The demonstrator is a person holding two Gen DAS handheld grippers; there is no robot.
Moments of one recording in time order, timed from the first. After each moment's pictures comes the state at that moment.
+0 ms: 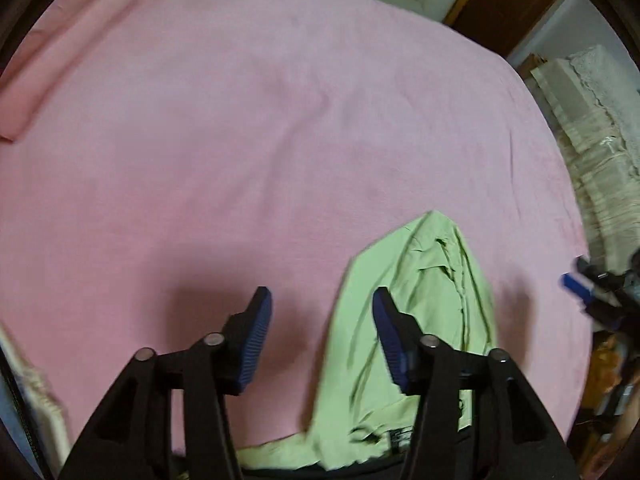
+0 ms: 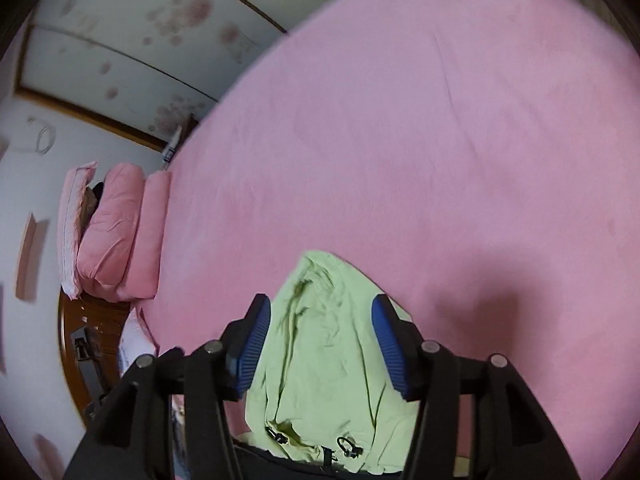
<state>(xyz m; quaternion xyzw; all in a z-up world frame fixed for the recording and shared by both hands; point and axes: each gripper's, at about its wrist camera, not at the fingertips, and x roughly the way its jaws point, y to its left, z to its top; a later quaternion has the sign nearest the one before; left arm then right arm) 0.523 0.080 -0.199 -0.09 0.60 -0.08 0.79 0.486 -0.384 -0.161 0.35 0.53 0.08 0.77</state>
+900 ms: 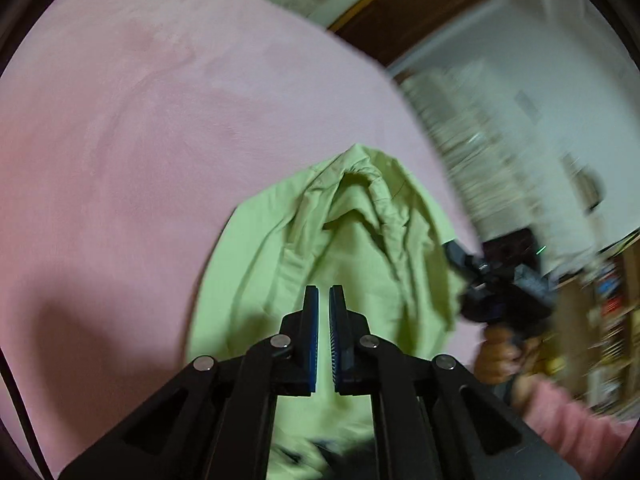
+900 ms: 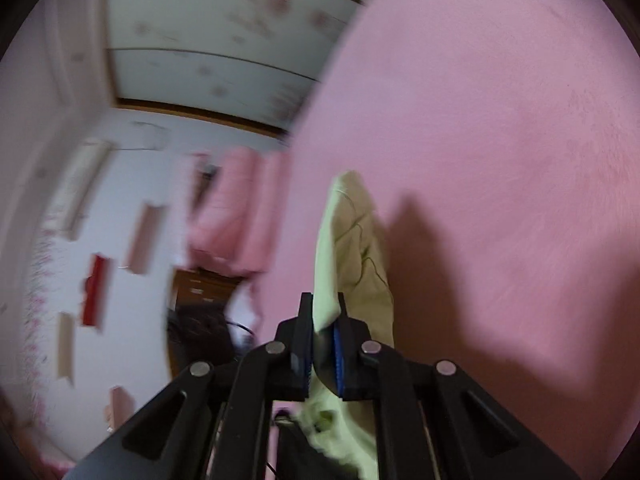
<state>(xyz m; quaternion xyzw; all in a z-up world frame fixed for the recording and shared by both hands) 0.430 0.062 -0.268 -0.25 0.49 -0.32 0.77 0.431 -0.351 -0.257 0.47 0.39 0.31 0.72</state>
